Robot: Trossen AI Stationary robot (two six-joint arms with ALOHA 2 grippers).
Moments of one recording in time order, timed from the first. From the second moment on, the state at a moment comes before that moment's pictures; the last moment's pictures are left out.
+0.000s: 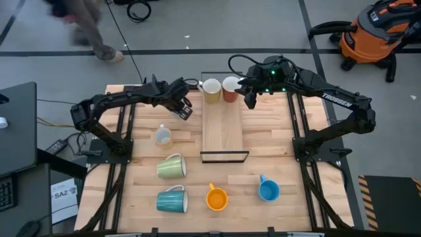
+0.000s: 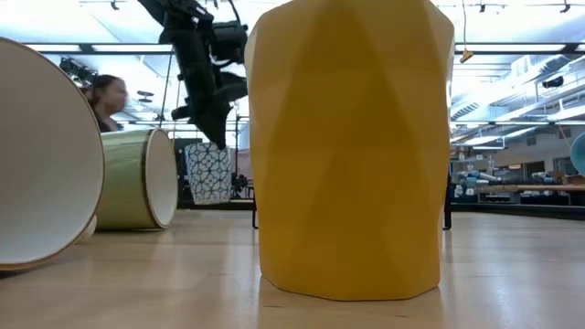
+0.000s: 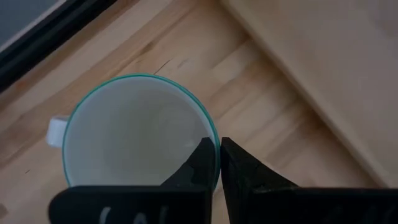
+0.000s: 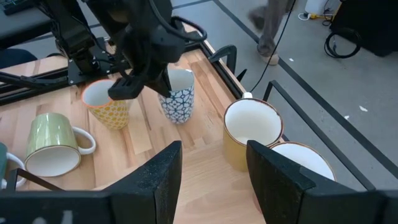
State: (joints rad) left arm 0.48 1.55 1.19 -0.77 -0.13 -0.36; right arm -0.41 1.27 1.41 -0.66 -0.05 0.02
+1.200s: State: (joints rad) left arm 0.29 1.61 1.46 -0.64 -0.18 -0.84; right arm -0.41 1.27 1.41 -0.60 -0.05 0.02
